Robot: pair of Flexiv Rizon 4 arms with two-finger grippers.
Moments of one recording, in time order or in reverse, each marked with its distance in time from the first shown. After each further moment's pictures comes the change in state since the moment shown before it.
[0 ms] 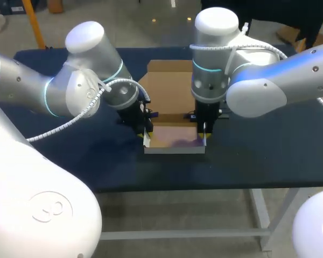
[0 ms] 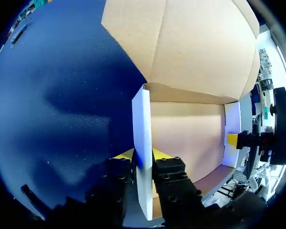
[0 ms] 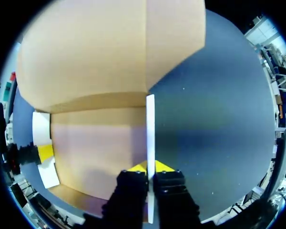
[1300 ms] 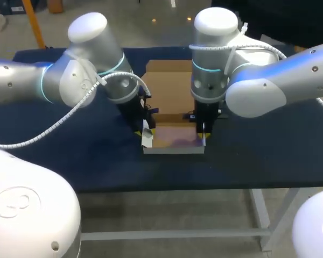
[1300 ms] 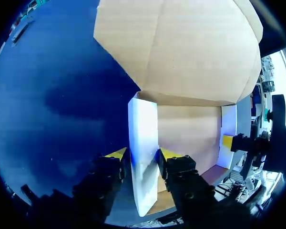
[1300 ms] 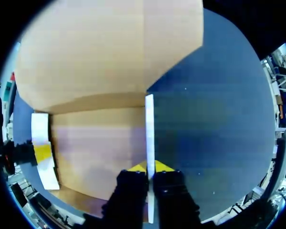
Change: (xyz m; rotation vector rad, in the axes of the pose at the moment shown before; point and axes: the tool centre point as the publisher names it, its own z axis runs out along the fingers) left arm 0.003 -0.002 -0.010 -0.043 0.005 -0.027; right arm 0.002 0.000 0.000 0.000 0.002 -0.001
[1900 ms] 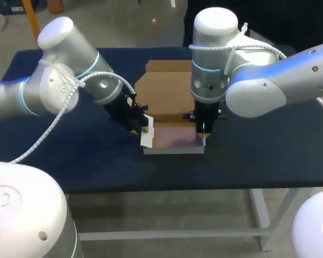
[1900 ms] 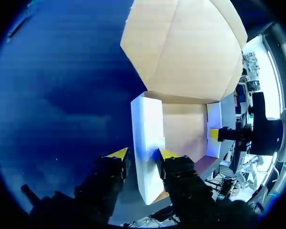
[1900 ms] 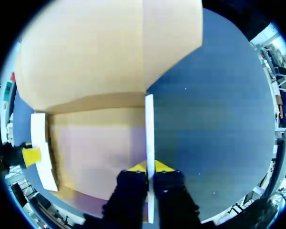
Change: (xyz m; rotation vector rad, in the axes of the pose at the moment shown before) left arm -0.009 0.006 -0.018 0.012 0.149 0.028; right arm 0.000 0.000 0.000 0.000 0.000 0.000
